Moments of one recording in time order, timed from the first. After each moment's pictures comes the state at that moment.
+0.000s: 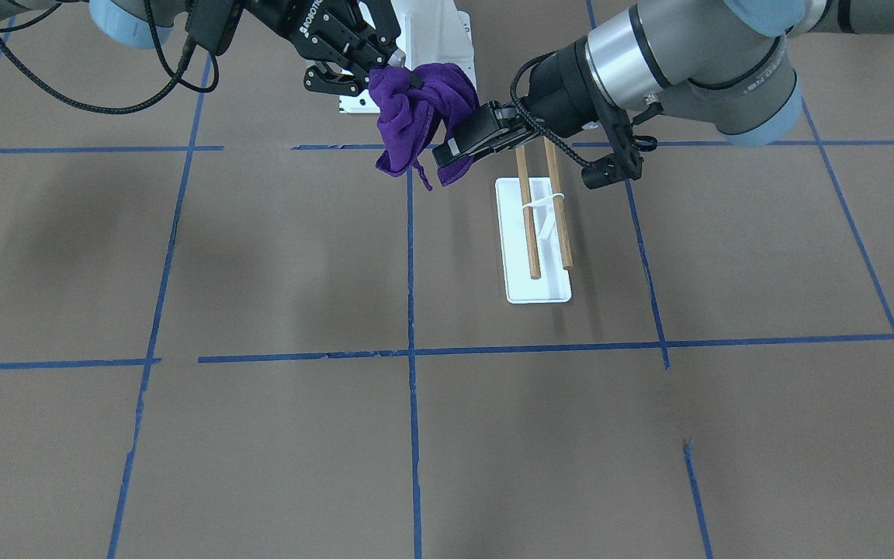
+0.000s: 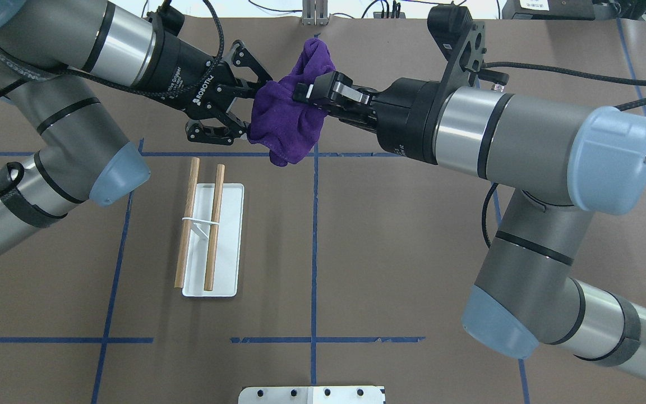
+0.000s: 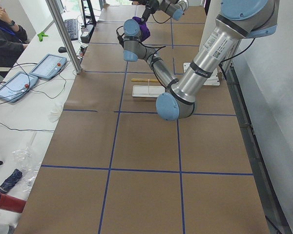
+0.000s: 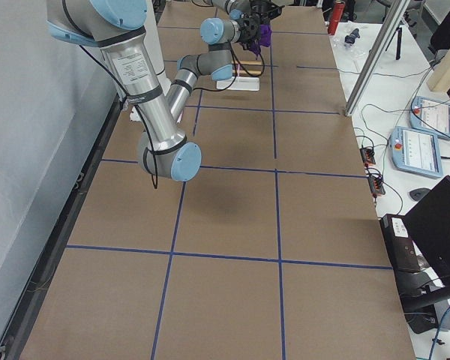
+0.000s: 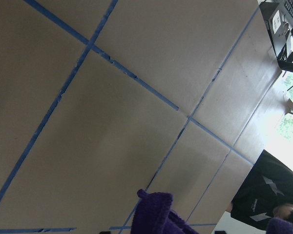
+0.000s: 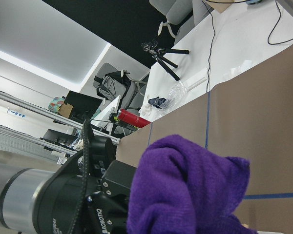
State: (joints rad) left arm -0.86 -2.22 -1.67 -2.47 -2.43 -2.16; right arm 0.58 -1.04 2.01 -0.72 1.60 1.53
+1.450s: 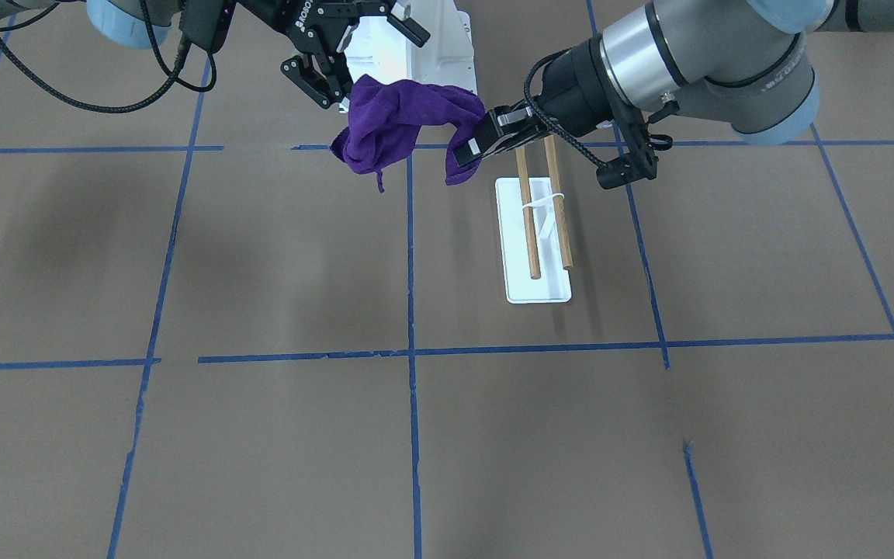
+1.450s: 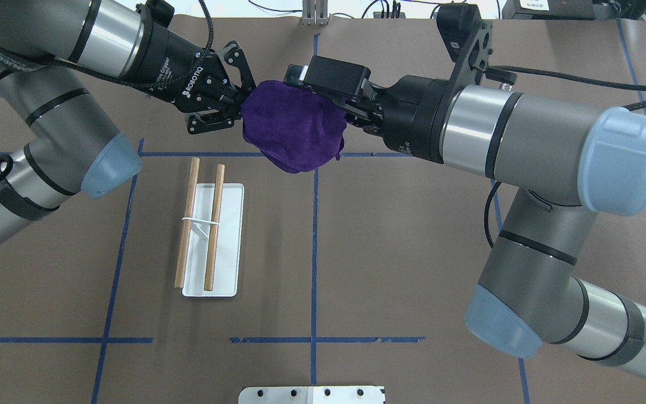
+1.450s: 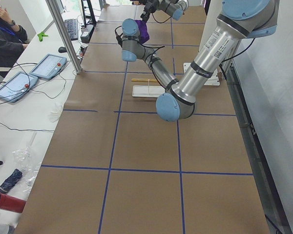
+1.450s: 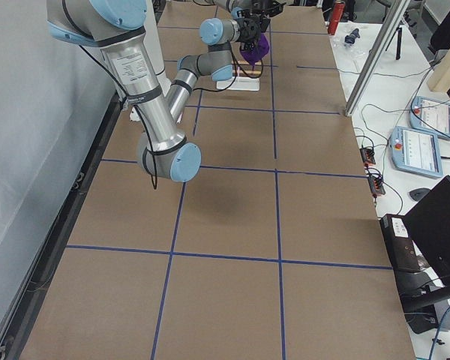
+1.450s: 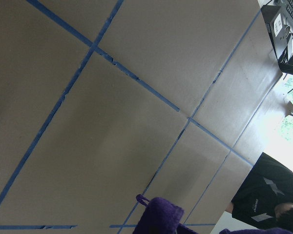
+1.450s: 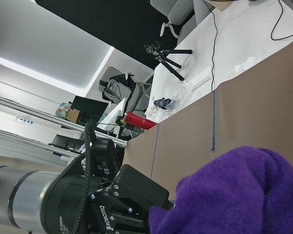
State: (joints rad) left arm -0.89 -2.22 -1.68 -2.46 -2.46 -2.17; right arm 0.59 -1.06 2.03 -0.69 1.60 1.58
